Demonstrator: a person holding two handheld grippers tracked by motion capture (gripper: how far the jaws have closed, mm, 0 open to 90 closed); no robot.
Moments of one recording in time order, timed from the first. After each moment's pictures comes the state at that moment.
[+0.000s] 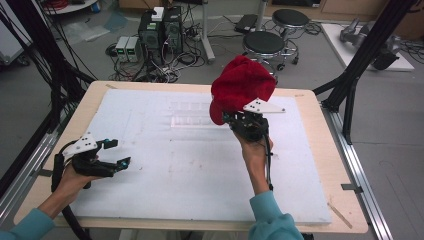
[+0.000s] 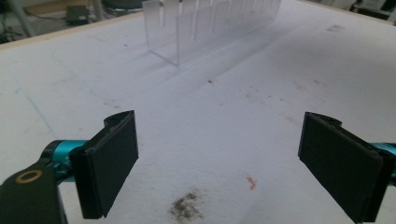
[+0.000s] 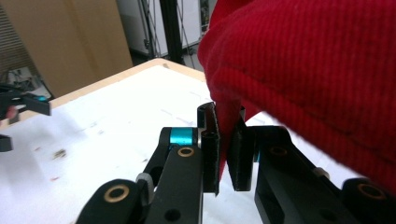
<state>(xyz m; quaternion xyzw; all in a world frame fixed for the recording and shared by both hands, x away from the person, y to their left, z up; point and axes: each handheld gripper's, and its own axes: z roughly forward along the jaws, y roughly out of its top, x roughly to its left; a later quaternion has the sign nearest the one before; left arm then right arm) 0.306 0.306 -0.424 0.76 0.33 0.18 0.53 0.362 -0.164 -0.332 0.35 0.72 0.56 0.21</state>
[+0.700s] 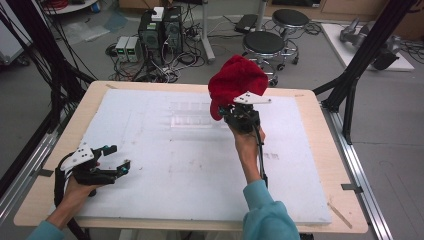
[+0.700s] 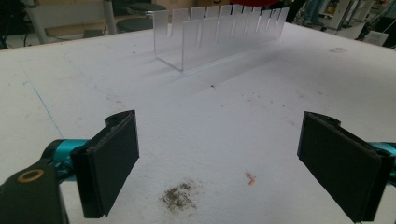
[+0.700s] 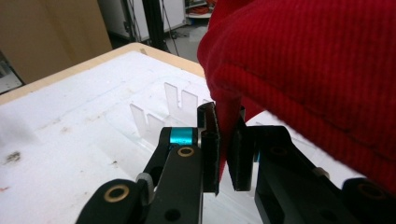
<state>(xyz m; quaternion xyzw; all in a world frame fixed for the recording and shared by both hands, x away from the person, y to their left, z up) 0.290 0.305 -0.448 0.72 0.33 0.20 0.58 0.395 -0.147 -0.343 0.38 0.74 0.51 0.23</state>
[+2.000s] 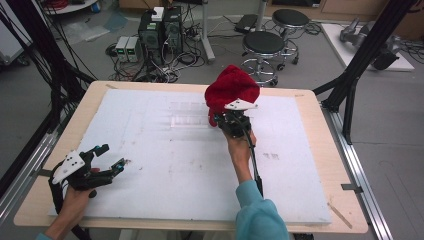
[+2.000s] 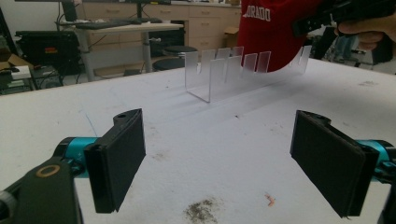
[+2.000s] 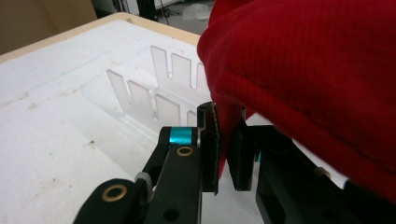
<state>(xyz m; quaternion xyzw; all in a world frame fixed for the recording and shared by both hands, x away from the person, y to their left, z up) 0.272 0.311 -0.451 0.66 0.34 0.29 0.61 0.410 -0.132 -0.384 0.39 0.75 0.48 0.22</state>
